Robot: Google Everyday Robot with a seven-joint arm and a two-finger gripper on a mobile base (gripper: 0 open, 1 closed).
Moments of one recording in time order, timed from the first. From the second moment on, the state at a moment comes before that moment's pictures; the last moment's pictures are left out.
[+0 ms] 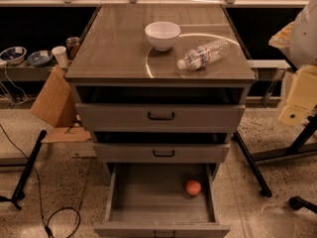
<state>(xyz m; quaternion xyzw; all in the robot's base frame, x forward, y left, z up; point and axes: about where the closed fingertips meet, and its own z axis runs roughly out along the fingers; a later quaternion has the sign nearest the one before) 0.438 -0.217 0.976 -0.60 0.78 -0.03 0.16</state>
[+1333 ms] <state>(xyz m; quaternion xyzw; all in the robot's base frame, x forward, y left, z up) 0.417 -0.159 0.869 -0.80 0.59 -0.05 0.09</state>
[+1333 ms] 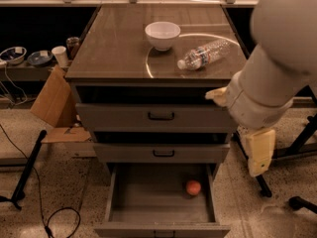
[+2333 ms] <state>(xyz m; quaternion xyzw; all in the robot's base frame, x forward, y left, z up) 0.400 -0.127 0.691 -0.93 0.32 -0.01 -0.15</state>
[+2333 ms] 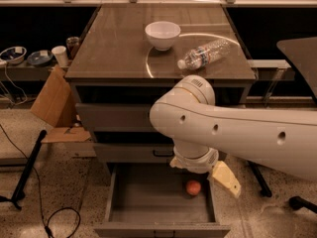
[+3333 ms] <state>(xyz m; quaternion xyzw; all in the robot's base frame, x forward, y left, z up) 0.397 -0.111 0.657 -0.95 0.27 -0.02 -0.16</state>
